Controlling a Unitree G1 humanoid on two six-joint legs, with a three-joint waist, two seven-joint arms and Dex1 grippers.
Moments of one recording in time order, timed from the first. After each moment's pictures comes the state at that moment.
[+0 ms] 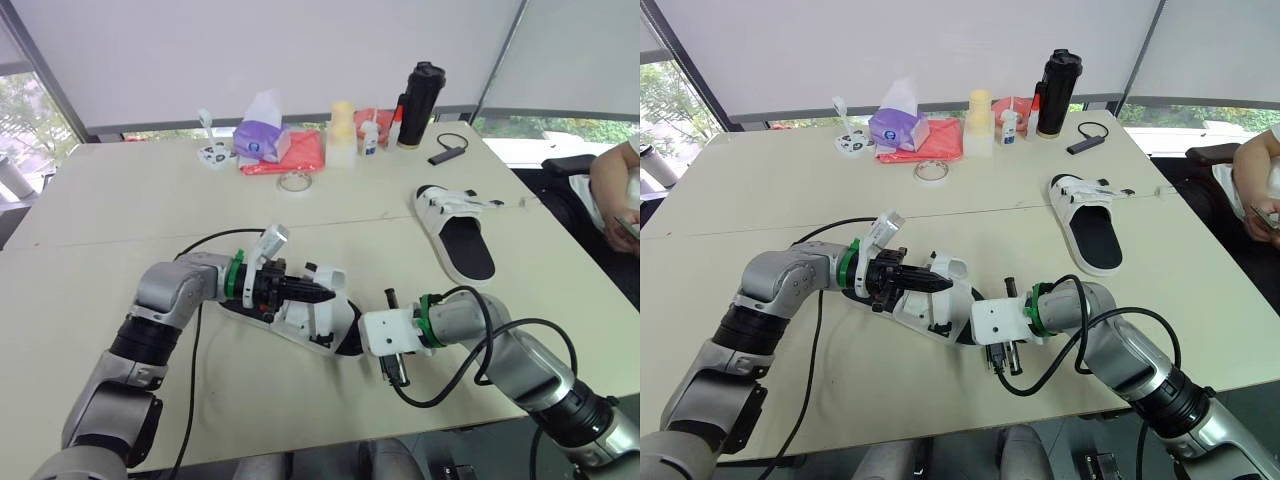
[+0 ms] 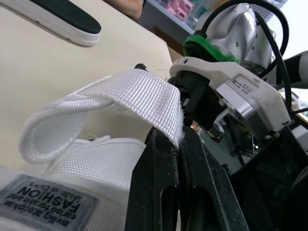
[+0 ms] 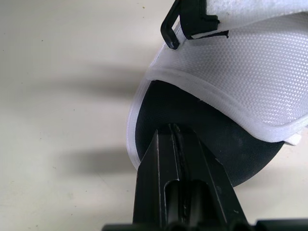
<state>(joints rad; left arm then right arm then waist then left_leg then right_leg) -0.67 0.51 -0.18 0.10 -0.62 0.88 -1.27 -0.40 -0.75 0.46 -0.42 -0.18 0.39 1.14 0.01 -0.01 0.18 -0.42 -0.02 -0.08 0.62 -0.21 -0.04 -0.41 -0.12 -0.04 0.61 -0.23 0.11</state>
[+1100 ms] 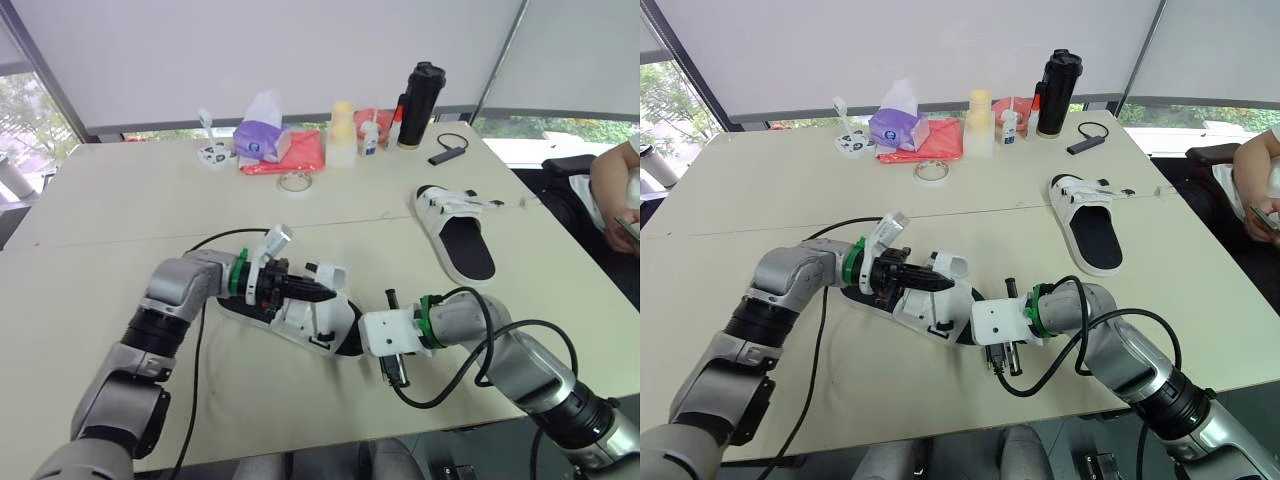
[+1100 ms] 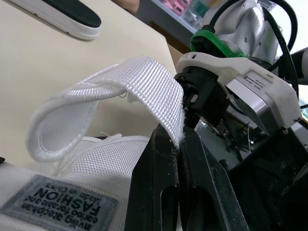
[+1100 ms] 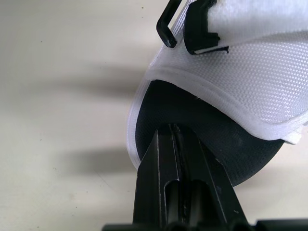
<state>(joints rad) -0.71 0.49 -0.21 0.19 -0.57 0.86 -1.35 -0.39 -0.75 0.46 -0.43 -0.18 0.40 1.14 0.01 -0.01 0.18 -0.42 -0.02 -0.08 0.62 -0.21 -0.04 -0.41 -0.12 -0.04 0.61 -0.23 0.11</state>
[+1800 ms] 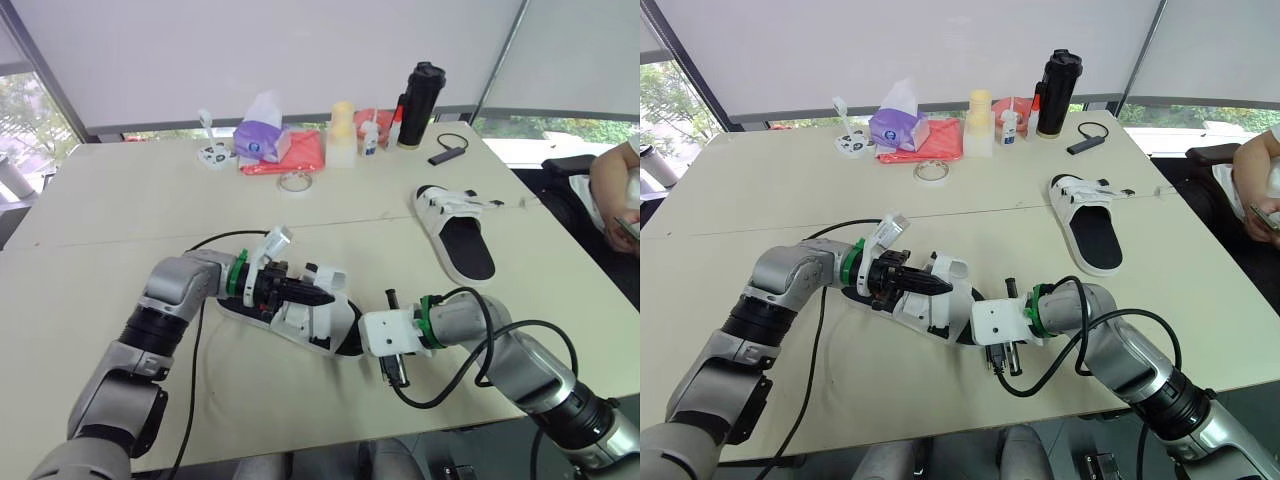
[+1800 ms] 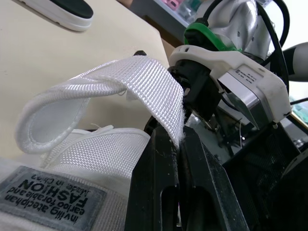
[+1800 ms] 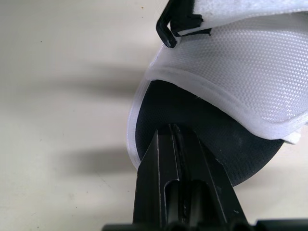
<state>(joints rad) -0.72 0.50 -0.24 0.19 -0.56 0.86 -1.38 -0.39 -0.75 0.46 -0.43 -0.18 0.40 1.14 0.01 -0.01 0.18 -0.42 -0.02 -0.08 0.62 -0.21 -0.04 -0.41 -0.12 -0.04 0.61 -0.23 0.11</state>
